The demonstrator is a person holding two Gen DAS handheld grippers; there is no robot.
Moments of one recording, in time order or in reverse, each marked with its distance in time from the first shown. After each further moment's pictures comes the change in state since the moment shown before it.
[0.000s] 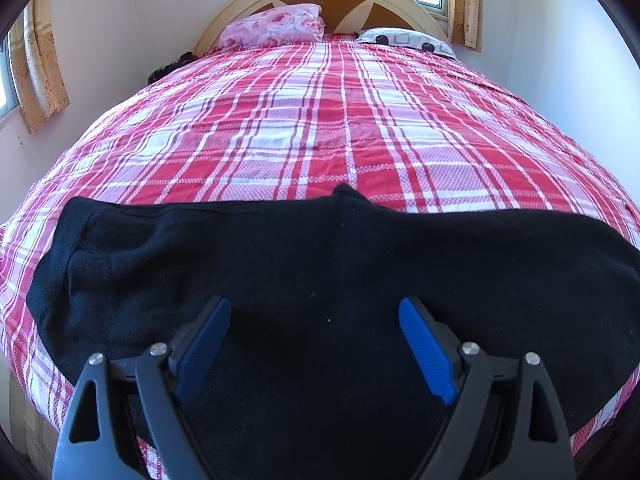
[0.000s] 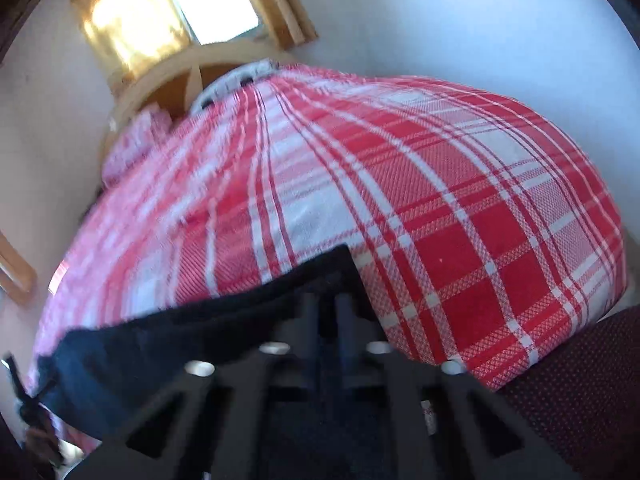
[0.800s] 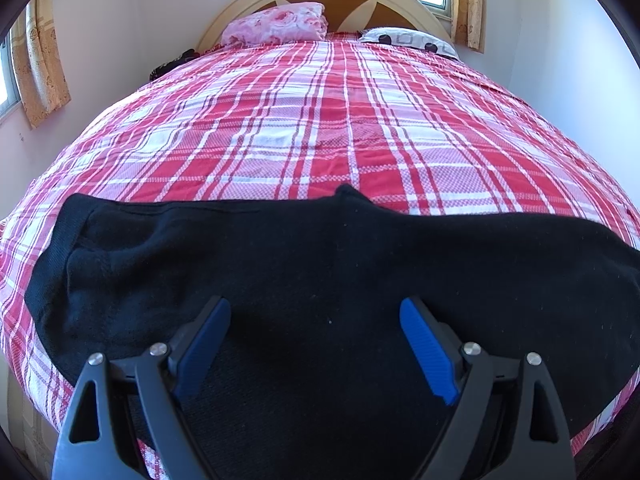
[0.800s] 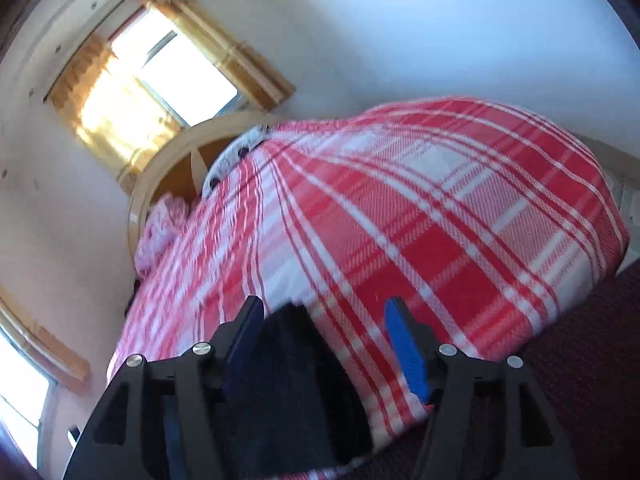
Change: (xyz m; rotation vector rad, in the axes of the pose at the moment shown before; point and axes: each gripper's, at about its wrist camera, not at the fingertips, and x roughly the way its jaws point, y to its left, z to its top) left arm 0.002 0.002 0.002 -0.015 0.006 0.001; right arm -0.030 -0.070 -0.013 0.285 -0.094 0.163
